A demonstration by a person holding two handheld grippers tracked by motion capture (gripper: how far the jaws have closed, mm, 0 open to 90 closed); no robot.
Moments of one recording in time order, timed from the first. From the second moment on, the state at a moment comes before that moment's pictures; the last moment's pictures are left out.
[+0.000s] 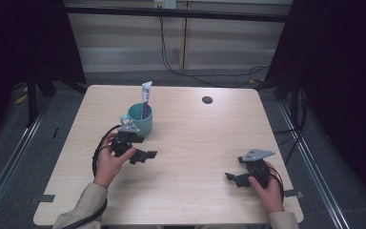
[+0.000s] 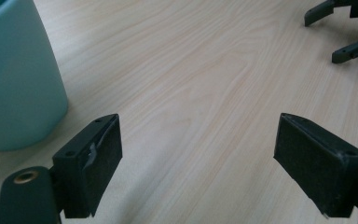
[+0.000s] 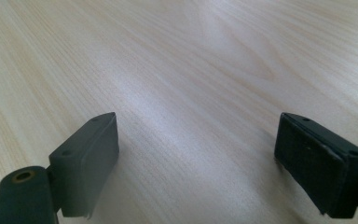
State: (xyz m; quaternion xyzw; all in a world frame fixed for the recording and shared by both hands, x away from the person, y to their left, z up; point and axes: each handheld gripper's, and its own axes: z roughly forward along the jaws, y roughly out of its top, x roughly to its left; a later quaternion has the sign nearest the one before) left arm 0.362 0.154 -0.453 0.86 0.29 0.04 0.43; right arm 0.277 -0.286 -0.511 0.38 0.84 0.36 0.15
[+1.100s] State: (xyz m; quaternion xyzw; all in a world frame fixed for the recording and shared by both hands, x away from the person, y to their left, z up) left arm 0.341 0.159 -0.502 0.88 0.29 0.07 0.37; right arm 0.277 -0.286 -0.511 0.38 0.84 0.36 0.15
